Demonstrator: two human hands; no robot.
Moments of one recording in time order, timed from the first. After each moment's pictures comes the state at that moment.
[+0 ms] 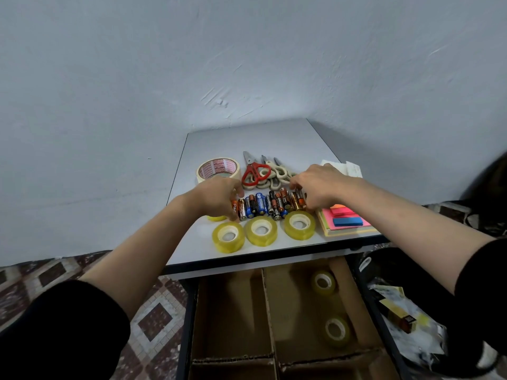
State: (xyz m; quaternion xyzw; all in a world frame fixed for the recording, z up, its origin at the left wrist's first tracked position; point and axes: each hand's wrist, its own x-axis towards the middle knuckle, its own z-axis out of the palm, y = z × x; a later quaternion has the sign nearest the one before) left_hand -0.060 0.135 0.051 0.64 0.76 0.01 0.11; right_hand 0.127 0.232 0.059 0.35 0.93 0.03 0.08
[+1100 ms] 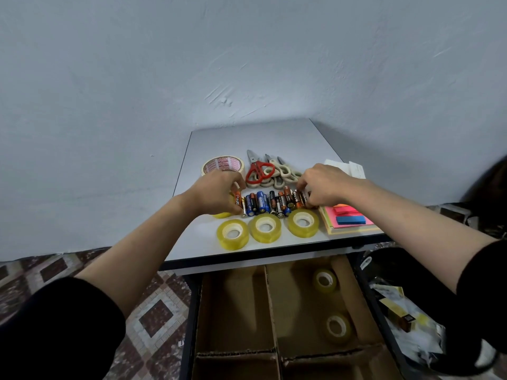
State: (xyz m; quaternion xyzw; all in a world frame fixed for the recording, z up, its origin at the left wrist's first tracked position) left_hand -0.061 0.121 0.056 0.66 0.75 0.08 0.06; right_hand 0.128 0.236 0.051 0.36 0.93 -0.01 0.04
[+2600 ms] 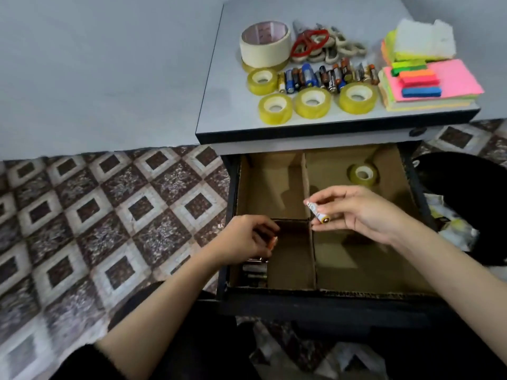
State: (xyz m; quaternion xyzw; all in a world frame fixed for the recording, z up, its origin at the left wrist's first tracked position) left_hand 0.017 -0.076 -0.088 0.45 0.75 0.20 0.44; right_hand 0.190 0.065 -0.063 0.38 0.49 -0.78 -0.06
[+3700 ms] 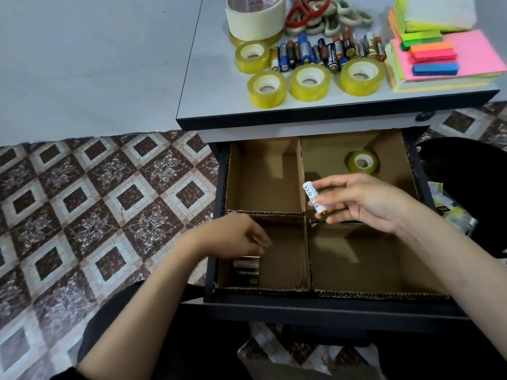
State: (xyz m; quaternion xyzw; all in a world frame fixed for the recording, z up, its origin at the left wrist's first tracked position) left_hand 0.008 -0.062 -0.074 0.57 0.69 -0.04 0.45; right_hand 0.188 0.078 -0.064 0.39 0.49 -0.78 -0.03
